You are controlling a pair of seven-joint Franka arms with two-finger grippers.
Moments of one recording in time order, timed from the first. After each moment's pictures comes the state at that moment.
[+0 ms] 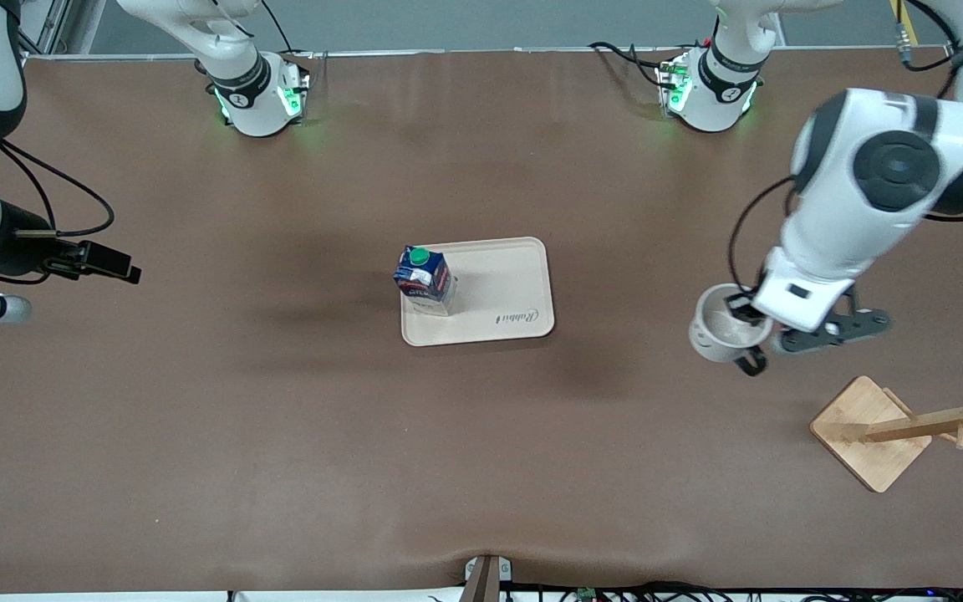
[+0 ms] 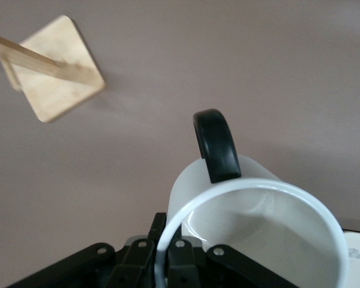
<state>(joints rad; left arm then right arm) 0.04 0.22 -0.28 -1.67 0.20 1.91 -0.46 0.01 0.16 -0.02 -1.54 0.14 1.58 0.09</state>
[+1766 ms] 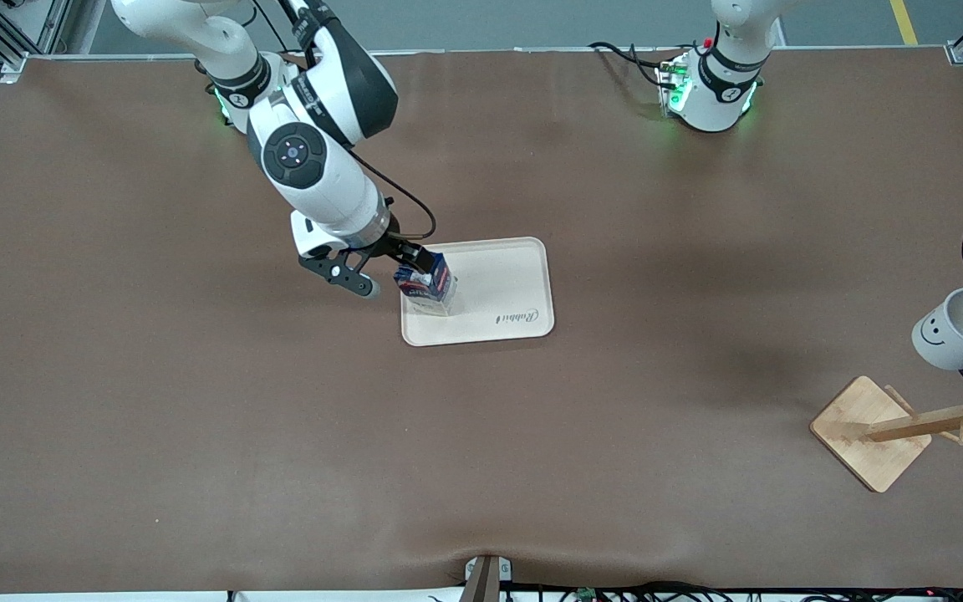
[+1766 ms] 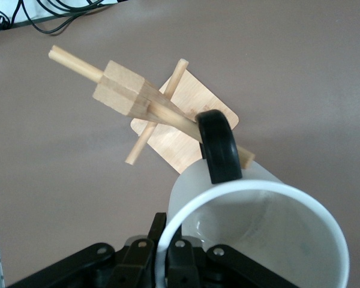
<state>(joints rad) 0.52 0.27 -0.28 -1.60 0.11 2.02 0.37 0.62 0.27 -0.01 -1.80 0.21 2.07 1.01</state>
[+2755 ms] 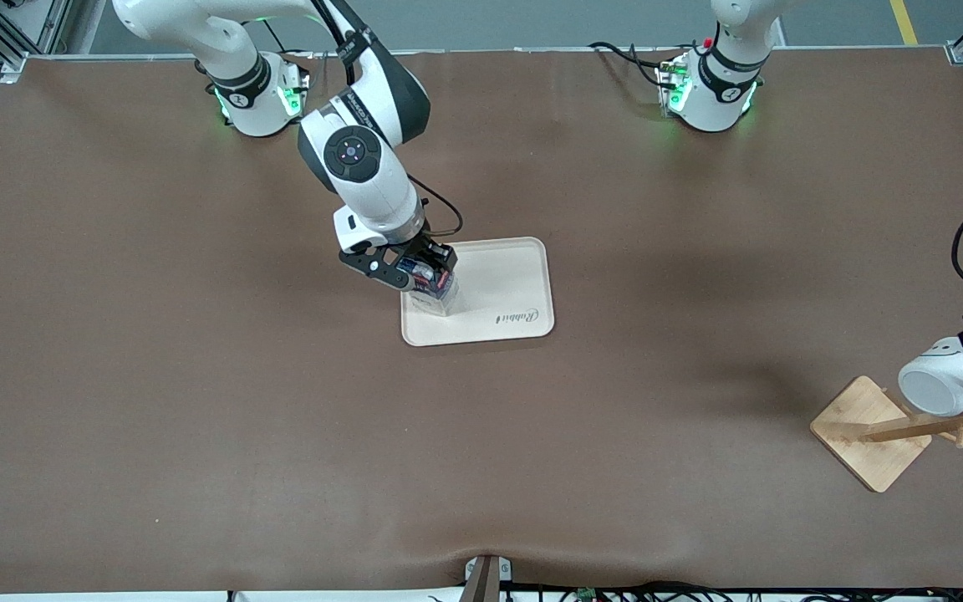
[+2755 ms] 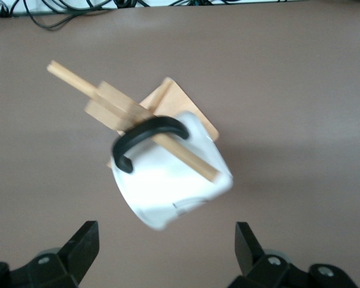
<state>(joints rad) 0.46 0.25 -0.31 -1.53 0.10 1.91 0.12 0.71 0.31 -0.03 -1.89 0.17 2.22 1.06</state>
